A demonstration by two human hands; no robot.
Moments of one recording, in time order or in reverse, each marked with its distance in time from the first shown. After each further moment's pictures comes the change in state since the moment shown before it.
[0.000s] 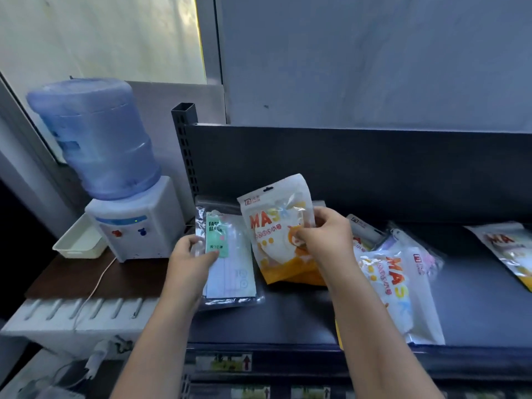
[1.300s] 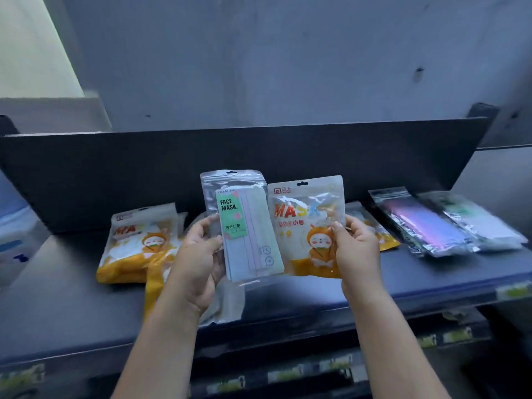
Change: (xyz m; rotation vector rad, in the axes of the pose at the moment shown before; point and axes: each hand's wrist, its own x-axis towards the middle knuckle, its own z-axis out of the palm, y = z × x) left_hand -0.199 0.046 0.300 -0.400 -0.426 -0.061; right_hand 0.008 0.106 -0.360 0.368 0.296 0.007
